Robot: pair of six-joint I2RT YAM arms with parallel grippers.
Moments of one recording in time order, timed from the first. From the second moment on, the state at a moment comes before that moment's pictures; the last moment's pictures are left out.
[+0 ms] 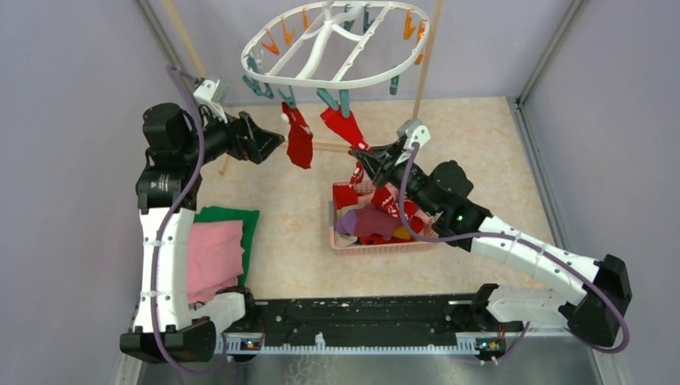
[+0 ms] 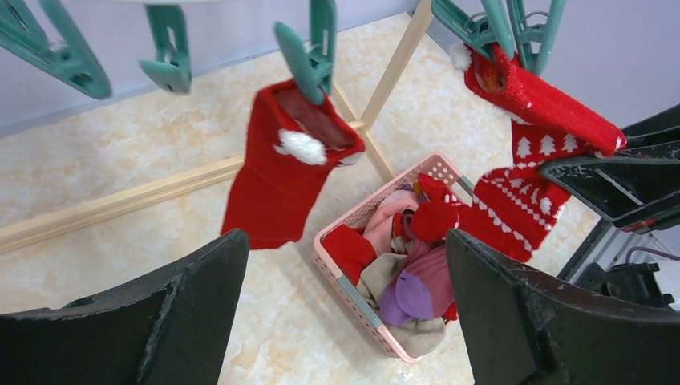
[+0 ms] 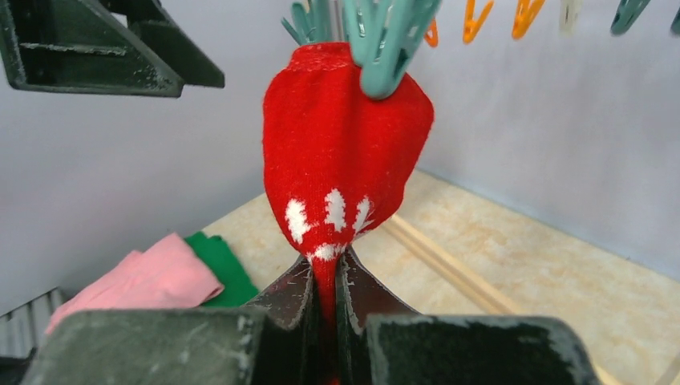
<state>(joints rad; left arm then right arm) 0.05 1.09 1.46 -0.58 0.76 -0.13 0.90 1.13 0.92 0.47 0.08 0.06</state>
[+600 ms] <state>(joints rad) 0.04 1.10 1.36 -0.45 0.99 -0.24 0.80 1.05 0.89 0.40 -0.18 0.37</state>
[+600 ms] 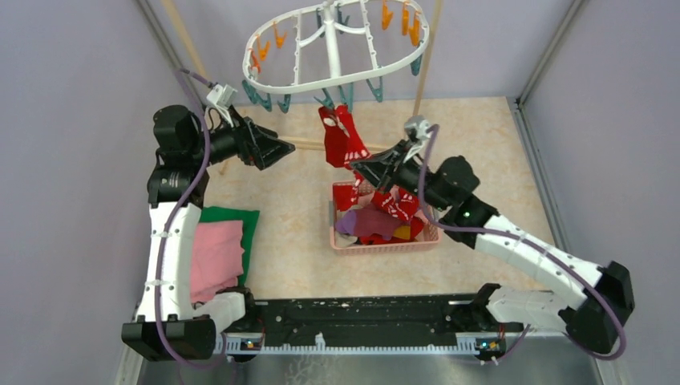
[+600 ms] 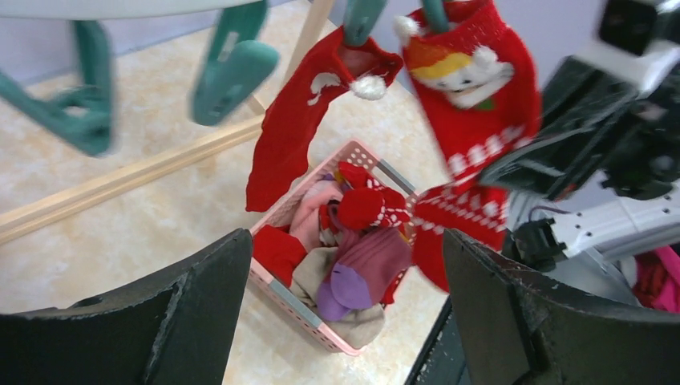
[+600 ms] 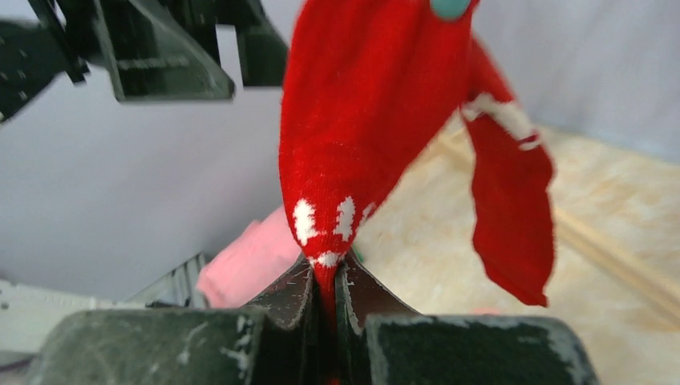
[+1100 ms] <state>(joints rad) -0.01 1.10 1.23 -0.29 1.11 -0.34 0.84 1.26 0.96 0.45 -0.34 0.42</state>
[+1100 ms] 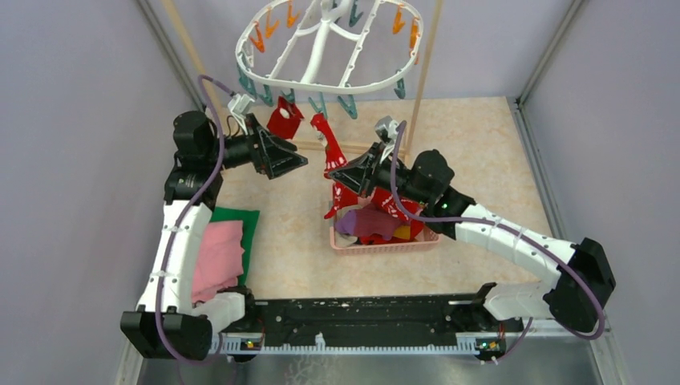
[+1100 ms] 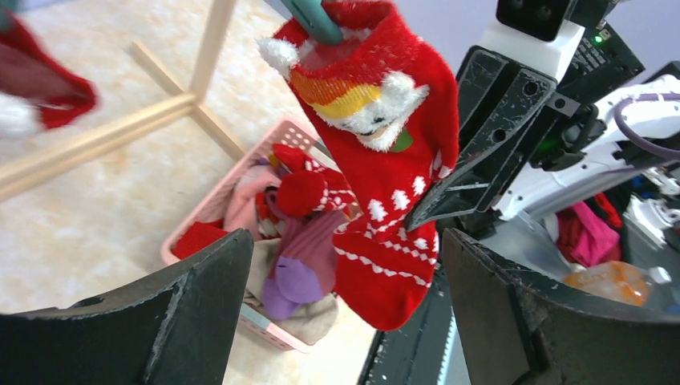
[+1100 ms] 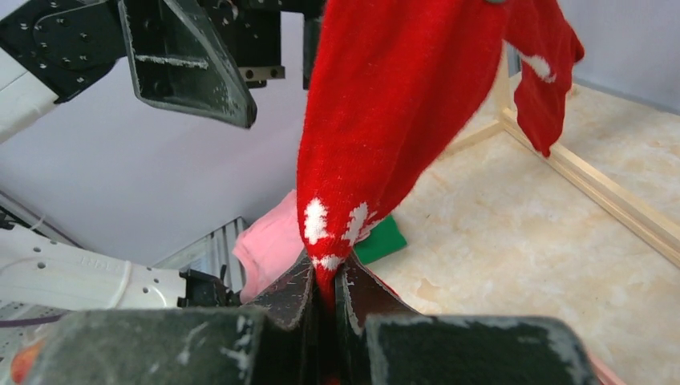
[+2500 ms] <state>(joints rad) -0.29 1.37 1.67 -0.37 0.62 -0.40 0.85 1.38 1.00 0.40 -0.33 0.34</state>
